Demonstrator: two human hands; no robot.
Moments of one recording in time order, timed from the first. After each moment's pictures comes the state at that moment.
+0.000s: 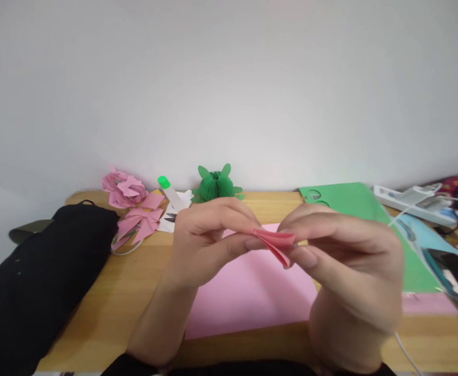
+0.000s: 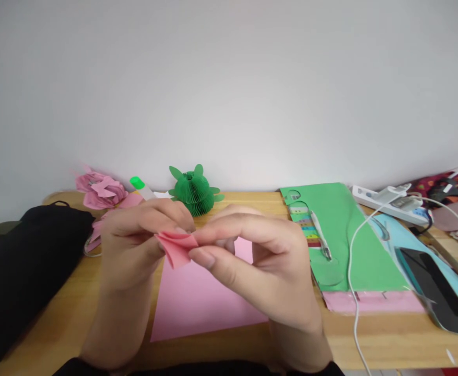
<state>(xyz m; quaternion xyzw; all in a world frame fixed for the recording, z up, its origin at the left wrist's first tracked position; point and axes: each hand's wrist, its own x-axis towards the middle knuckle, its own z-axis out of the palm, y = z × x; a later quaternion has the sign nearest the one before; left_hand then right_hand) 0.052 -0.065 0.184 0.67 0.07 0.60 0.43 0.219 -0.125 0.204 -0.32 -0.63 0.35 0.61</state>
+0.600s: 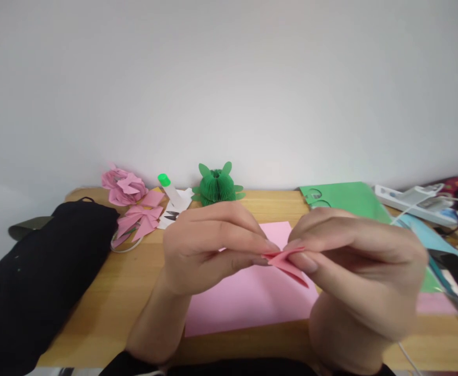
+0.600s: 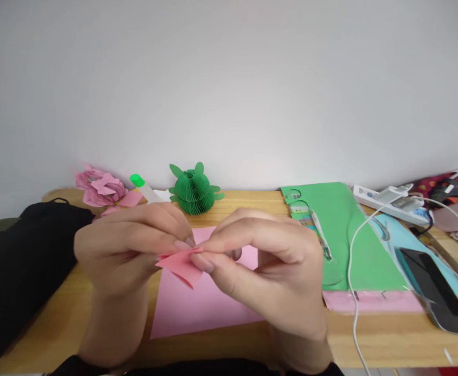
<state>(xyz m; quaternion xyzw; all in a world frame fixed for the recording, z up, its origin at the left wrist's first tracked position) 0.048 -0.064 0.191 0.76 0.03 0.59 0.29 0.220 -0.130 0.203 -0.31 -0.65 0.28 0.63</state>
